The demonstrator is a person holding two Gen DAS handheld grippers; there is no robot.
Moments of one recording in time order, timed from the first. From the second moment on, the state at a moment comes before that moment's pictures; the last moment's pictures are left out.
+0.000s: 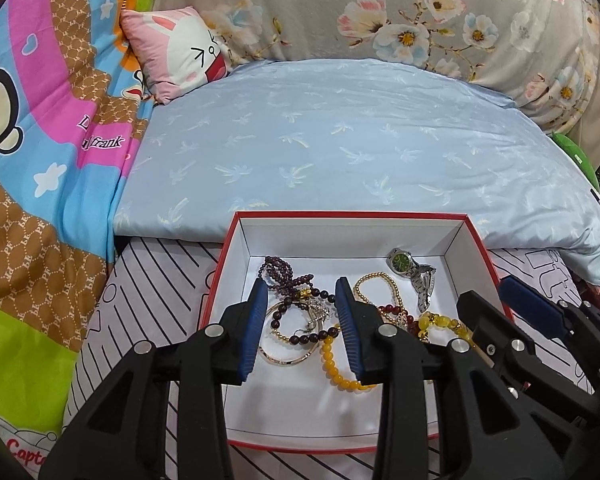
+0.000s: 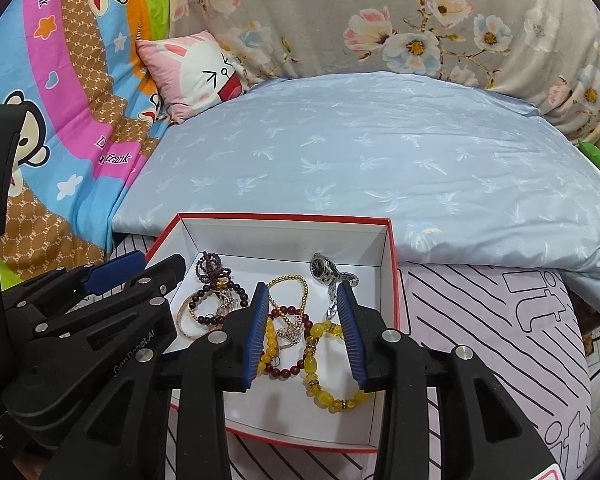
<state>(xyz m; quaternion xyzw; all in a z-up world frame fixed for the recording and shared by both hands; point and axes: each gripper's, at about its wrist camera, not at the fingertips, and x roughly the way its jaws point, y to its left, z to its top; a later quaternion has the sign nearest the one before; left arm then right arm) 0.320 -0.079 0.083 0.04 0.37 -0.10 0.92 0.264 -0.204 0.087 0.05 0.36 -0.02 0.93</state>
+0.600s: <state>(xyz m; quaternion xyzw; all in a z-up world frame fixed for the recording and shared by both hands) 0.268 -0.066 0.098 0.04 0.37 -0.09 0.93 0.209 -0.206 0.098 0.06 0.36 -0.04 0.93</state>
